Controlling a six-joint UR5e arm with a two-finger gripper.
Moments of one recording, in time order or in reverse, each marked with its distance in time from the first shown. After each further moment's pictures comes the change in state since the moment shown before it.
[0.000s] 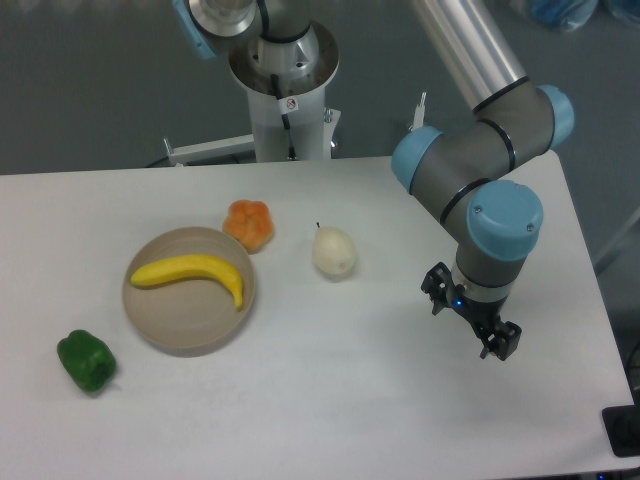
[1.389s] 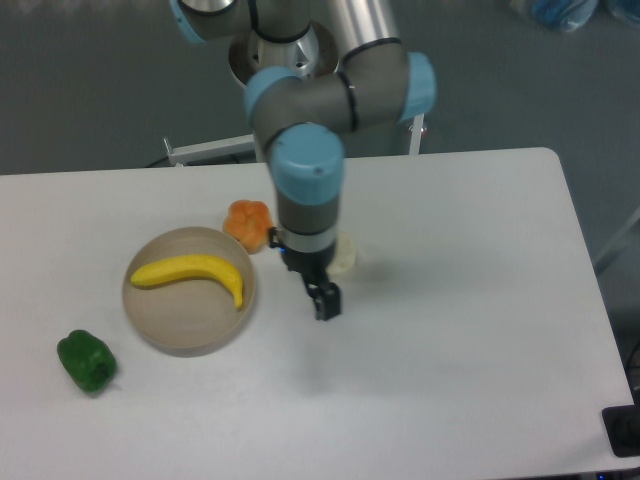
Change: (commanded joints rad) arm -0.360 0.293 -0.425 0.092 -0.020 -0.032
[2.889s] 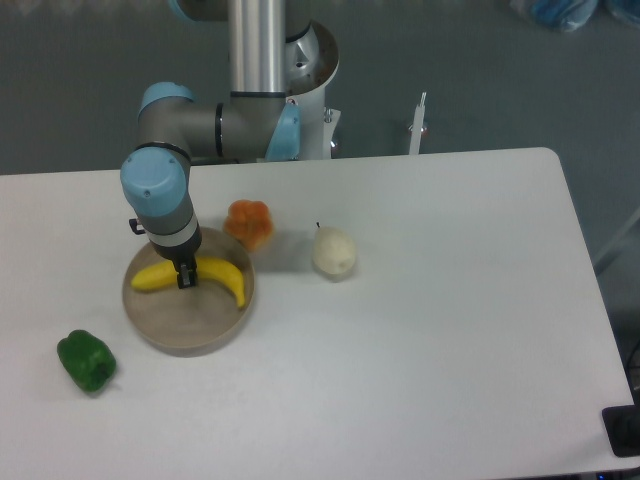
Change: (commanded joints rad) arm -0.226 -0.077 -0.124 0.103 -0.014 -0.077
